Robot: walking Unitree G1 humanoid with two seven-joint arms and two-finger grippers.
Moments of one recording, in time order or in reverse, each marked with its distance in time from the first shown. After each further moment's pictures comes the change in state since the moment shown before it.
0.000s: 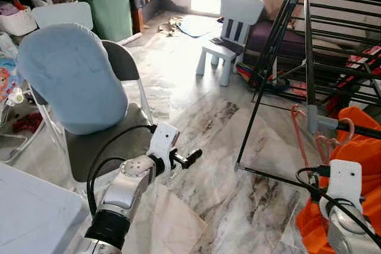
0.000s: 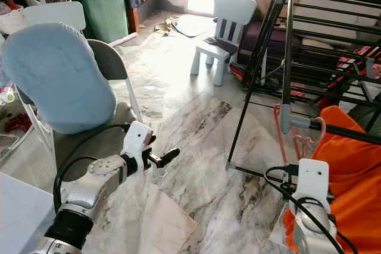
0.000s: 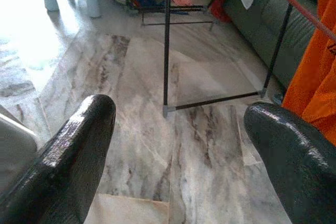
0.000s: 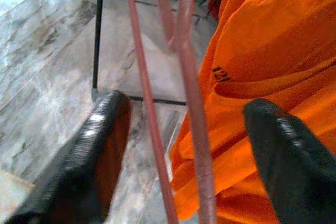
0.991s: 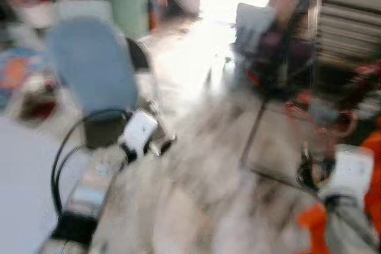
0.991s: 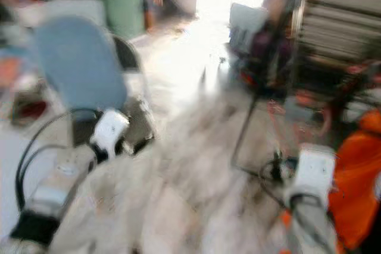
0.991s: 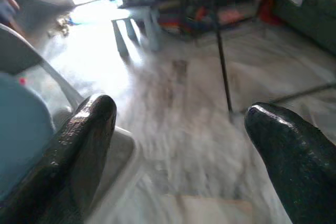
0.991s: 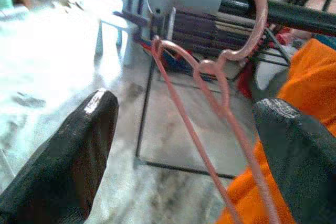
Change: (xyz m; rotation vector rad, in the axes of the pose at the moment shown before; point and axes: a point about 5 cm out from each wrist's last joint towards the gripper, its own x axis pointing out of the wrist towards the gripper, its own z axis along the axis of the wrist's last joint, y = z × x) left arm -0.034 0.037 0.015 0.293 -0.077 0.087; right arm -0.027 0.013 0.037 0.114 -0.302 0.089
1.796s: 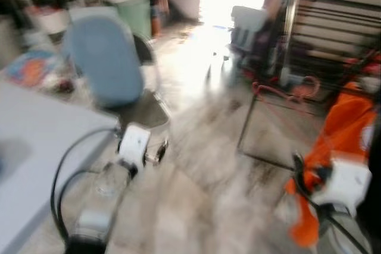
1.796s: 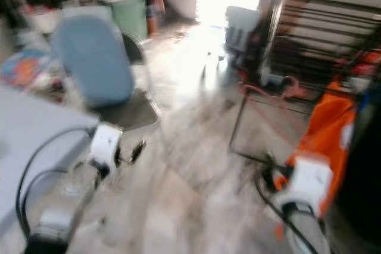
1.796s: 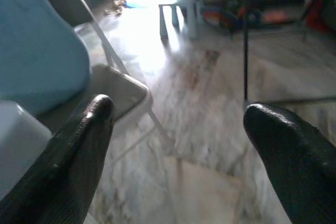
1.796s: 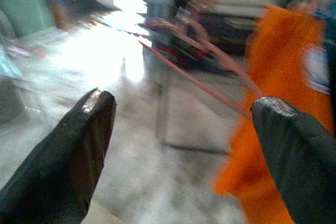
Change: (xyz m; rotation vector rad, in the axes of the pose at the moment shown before) left arm -0.011 -0.017 -0.024 -0.123 0.043 0.253; right arm -0.015 0.018 -0.008 0.110 -0.032 0.124
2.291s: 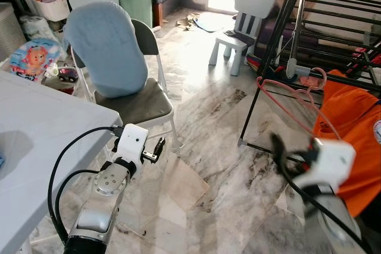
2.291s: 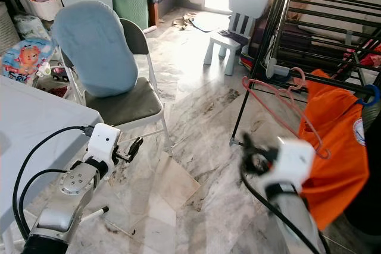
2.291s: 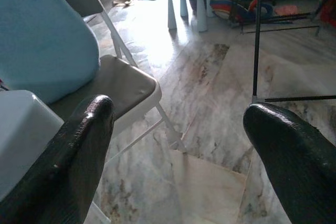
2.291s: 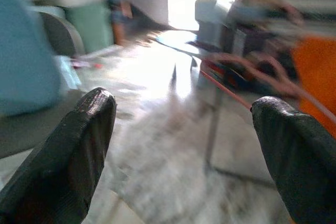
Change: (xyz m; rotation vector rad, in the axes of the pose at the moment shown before) left arm -0.003 0.008 0.007 0.020 -0.021 0.058; right arm 0.012 0.033 0.029 0.033 -0.119 0.228
